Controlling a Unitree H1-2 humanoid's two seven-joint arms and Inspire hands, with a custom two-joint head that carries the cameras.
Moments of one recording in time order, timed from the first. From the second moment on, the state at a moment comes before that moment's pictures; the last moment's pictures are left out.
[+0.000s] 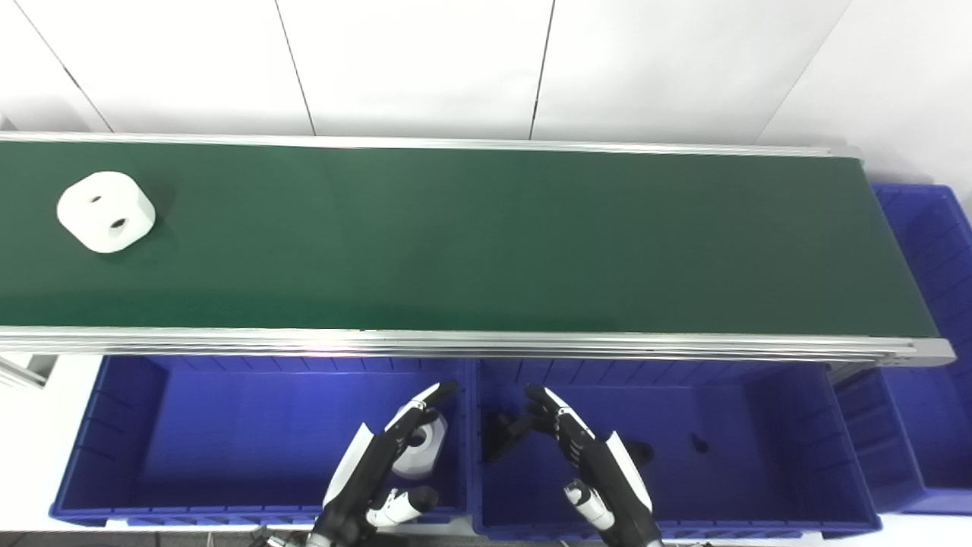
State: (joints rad) left arm 0.47 0.12 -0.40 0.08 0.21 -0.43 0.05; right arm 0.31 -0.17 0.40 0.21 -0.10 -0.45 0.10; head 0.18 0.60
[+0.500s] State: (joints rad) left arm 0.38 0.14 -0.52 0.23 0.23 -0.43 0.21; right arm 0.25 -0.18 0.41 0.32 -0.06 -0.45 0.10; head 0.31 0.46
